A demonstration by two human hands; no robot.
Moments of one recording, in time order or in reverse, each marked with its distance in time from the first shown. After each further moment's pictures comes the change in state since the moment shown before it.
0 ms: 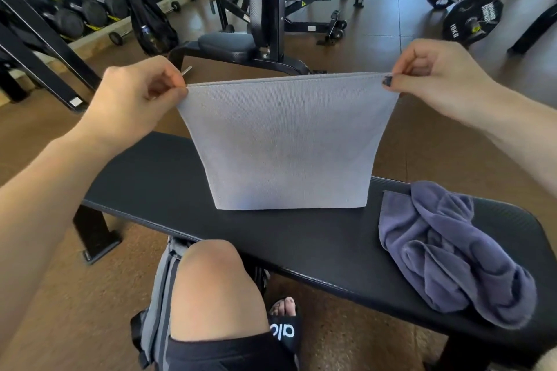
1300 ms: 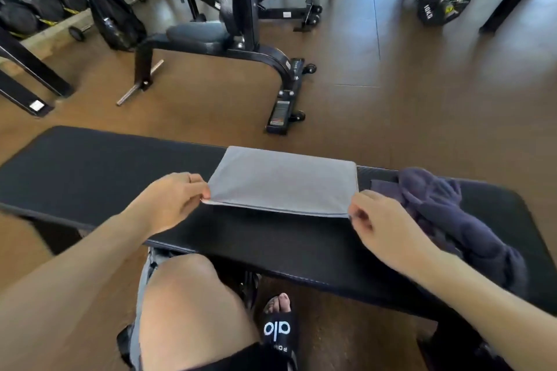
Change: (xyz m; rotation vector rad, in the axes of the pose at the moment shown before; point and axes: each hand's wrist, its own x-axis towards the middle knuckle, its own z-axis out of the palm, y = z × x) left_hand -0.077 -0.077 0.146 0.124 -0.490 0.339; right_hand -0.158 0.071 0.119 -0.395 -0.127 0.041
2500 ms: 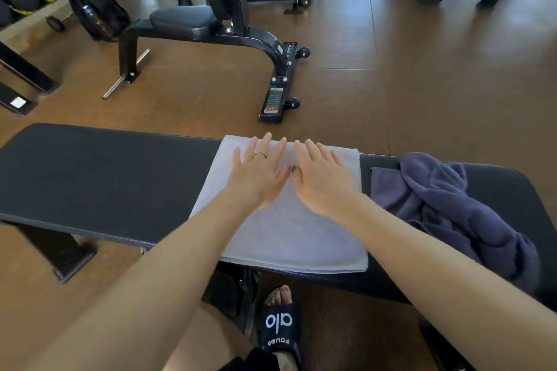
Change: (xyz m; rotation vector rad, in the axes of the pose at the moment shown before) left_hand 0.126 0.112 0.050 -0.041 -0.299 -0.440; right_hand 0.094 -0.026 0.070 -0.293 -0.203 0.175
